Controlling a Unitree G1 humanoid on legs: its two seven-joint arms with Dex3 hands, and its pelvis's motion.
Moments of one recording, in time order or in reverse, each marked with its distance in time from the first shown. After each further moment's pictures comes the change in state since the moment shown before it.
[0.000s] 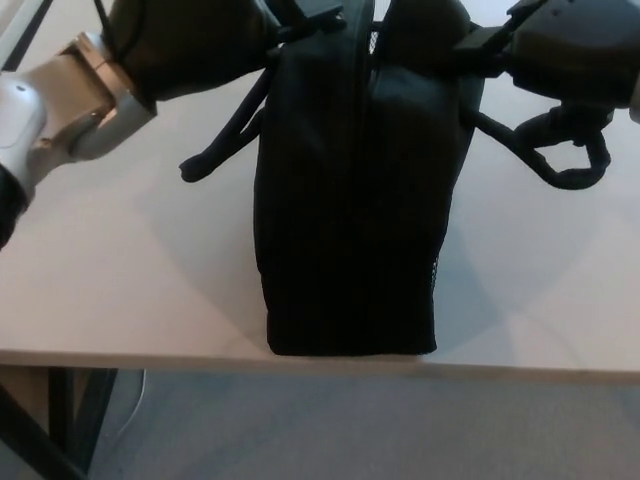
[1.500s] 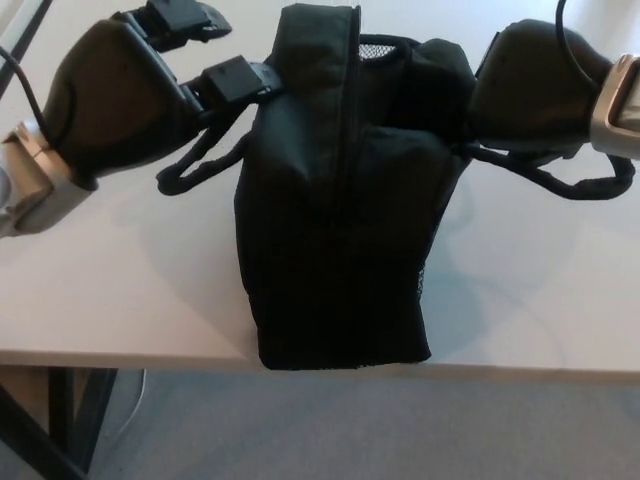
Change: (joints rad) left_arm 0.116 0.047 -0.077 0.154 0.054 -0.042 0.367; right_arm -0.107 0.051 0.198 0.103 -0.422 -0.149 -0.291
